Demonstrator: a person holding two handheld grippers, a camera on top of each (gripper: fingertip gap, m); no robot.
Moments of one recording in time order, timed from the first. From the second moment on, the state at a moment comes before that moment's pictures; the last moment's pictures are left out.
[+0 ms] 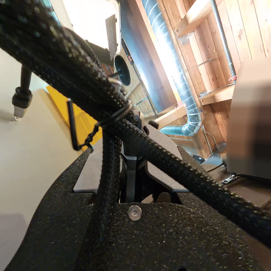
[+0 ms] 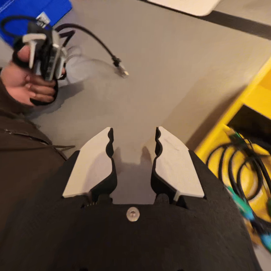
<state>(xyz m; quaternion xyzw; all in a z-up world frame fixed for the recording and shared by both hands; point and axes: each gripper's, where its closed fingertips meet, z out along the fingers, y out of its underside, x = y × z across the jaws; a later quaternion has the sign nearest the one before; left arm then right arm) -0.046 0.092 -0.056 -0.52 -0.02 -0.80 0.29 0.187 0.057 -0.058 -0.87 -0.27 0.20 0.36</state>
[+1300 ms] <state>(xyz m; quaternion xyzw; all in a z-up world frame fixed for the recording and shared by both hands) -0.018 0.032 -0.105 -0.65 0.11 -0.75 0.10 -0.024 0.059 -0.118 -0.56 -0.68 0.01 0.47</state>
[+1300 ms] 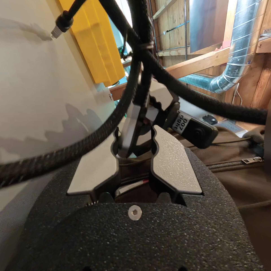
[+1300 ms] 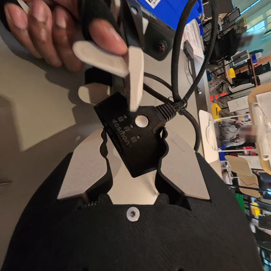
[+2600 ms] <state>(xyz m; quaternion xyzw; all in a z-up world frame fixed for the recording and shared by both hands) -0.064 0.058 -0.081 -0.57 0.12 -0.79 0.18 0.376 0.178 0.008 -0.76 -0.55 -0.25 0.25</state>
